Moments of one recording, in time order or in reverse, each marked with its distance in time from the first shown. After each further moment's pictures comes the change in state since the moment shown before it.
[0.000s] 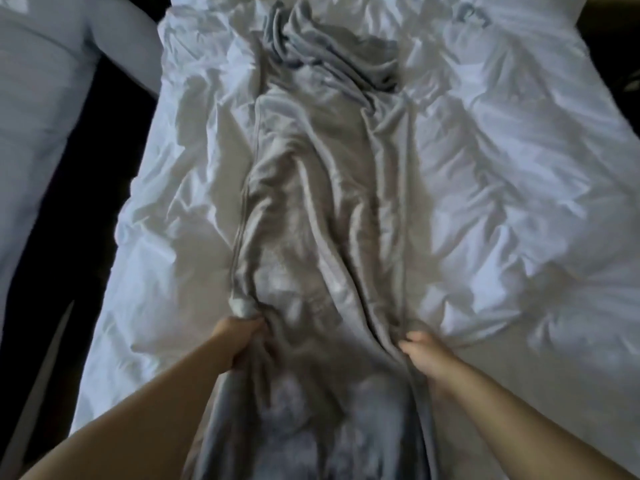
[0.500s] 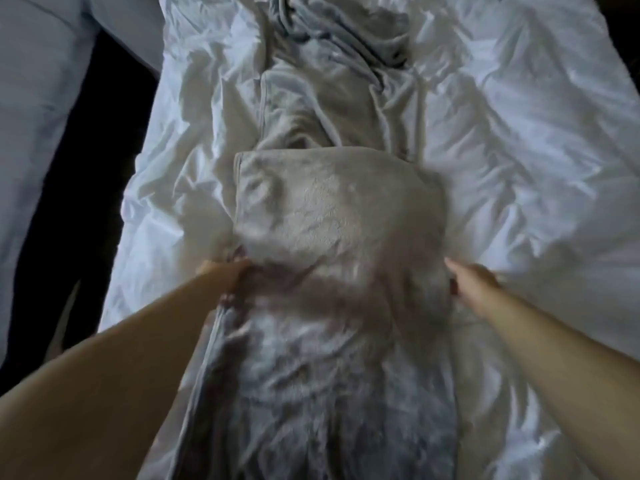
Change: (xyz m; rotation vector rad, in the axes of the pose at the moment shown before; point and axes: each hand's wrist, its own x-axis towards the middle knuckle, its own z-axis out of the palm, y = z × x) left_hand 0.019 0.043 -0.047 -0.023 0.034 0.087; right_hand 0.036 -0.035 -0.074 0.144 0.379 0.111
